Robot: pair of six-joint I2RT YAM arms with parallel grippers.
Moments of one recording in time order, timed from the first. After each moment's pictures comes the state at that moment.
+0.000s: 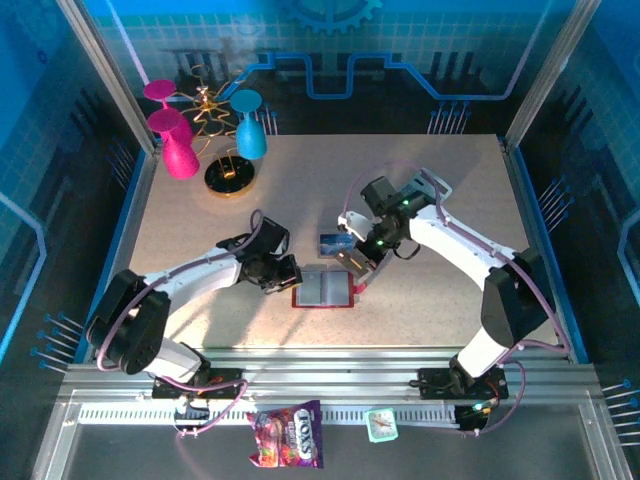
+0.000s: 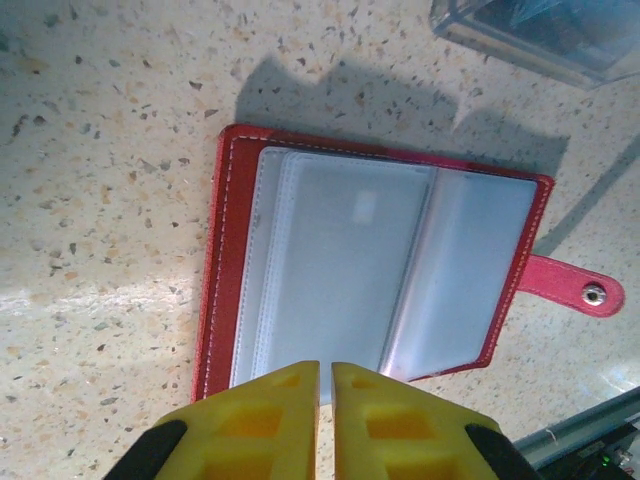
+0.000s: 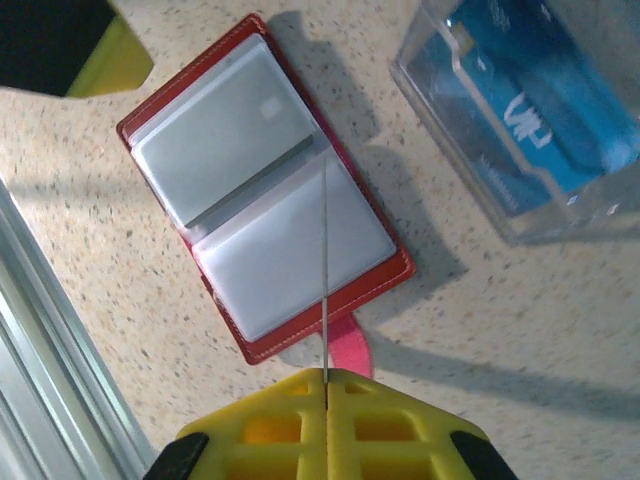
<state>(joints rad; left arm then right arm) -0.52 1.46 0.81 -0.47 0.32 -0.90 0.54 1.64 1.32 -0.97 -0.33 -0.37</state>
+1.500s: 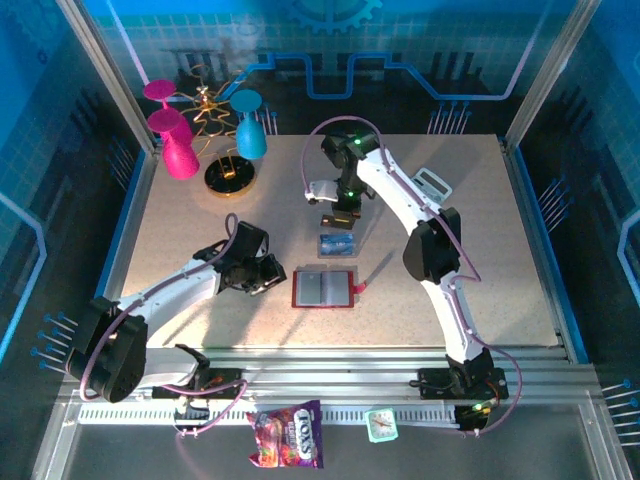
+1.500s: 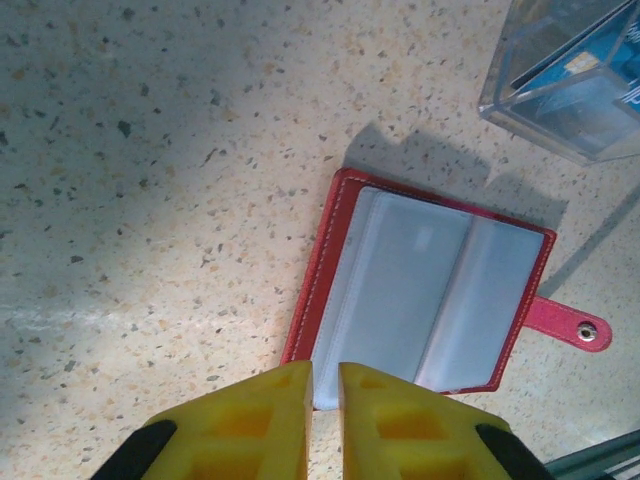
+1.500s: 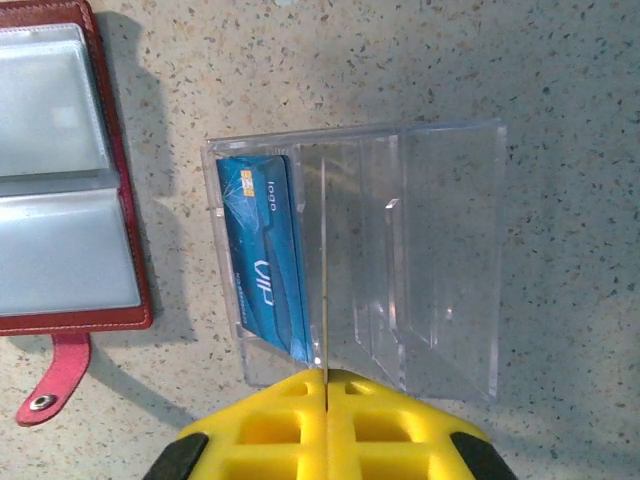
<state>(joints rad) -0.43 1.30 0.70 -0.48 0.27 -0.93 0.54 2.37 2.42 -1.53 -0.13 -0.93</state>
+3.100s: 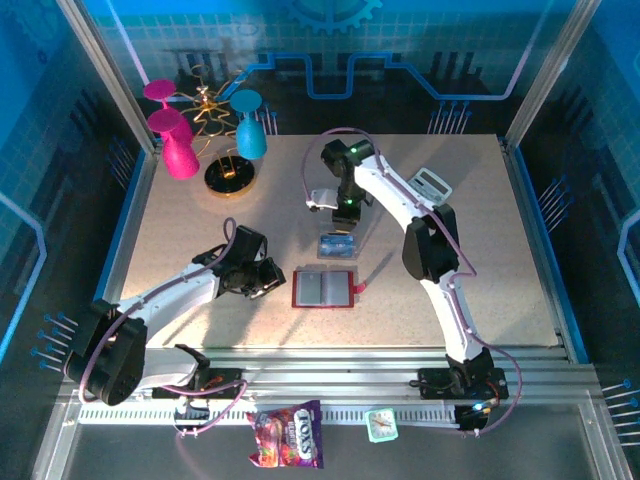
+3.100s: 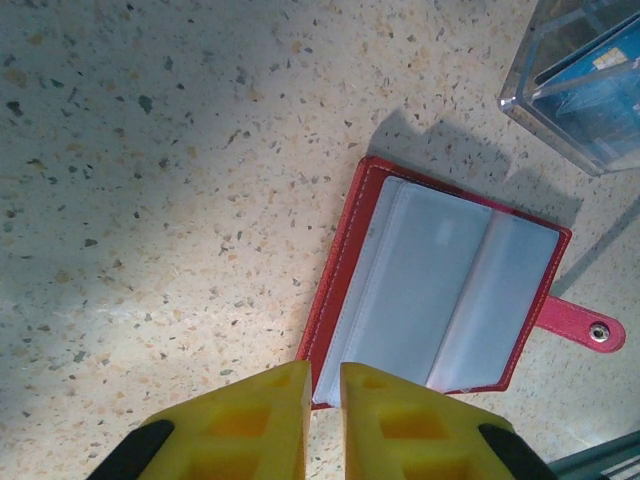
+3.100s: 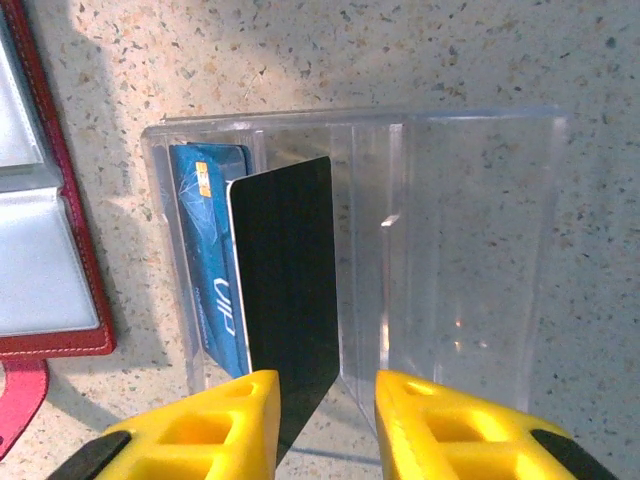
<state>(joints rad) -0.43 1.28 0.66 -0.45 0.28 -0.95 0.54 2.37 2.29 -1.42 -0.11 -0.90</state>
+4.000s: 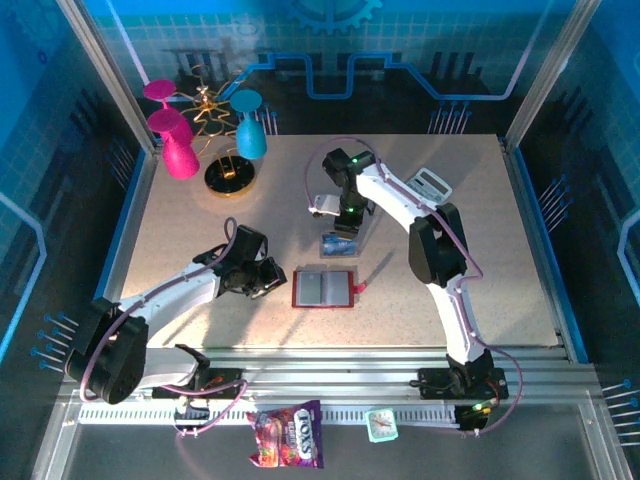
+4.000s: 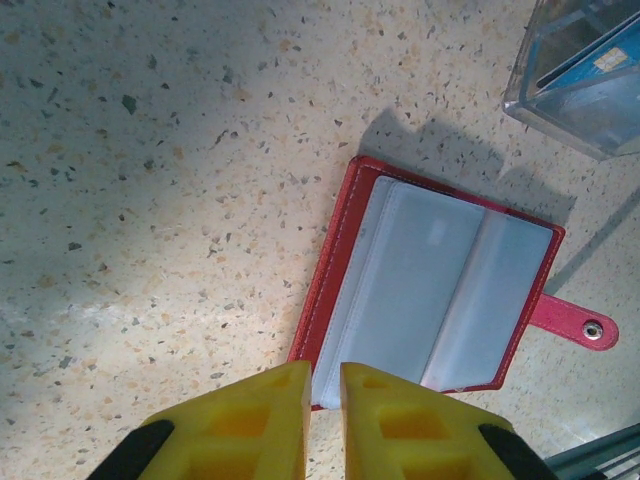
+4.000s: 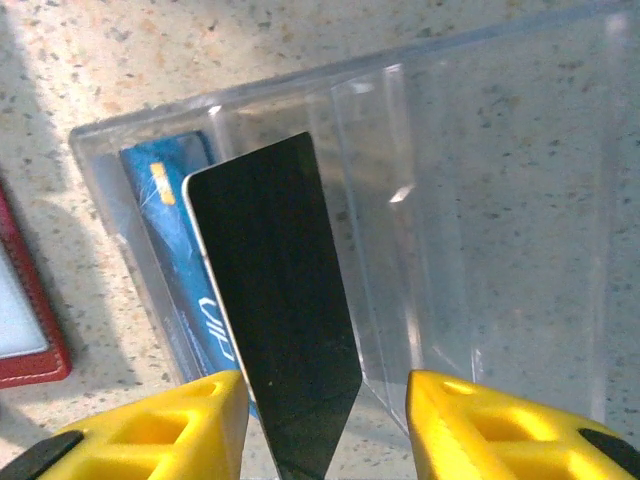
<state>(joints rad) -0.43 1.29 0.66 -0.44 0.29 -0.95 0.54 2.28 2.06 -1.24 -0.03 -0.83</state>
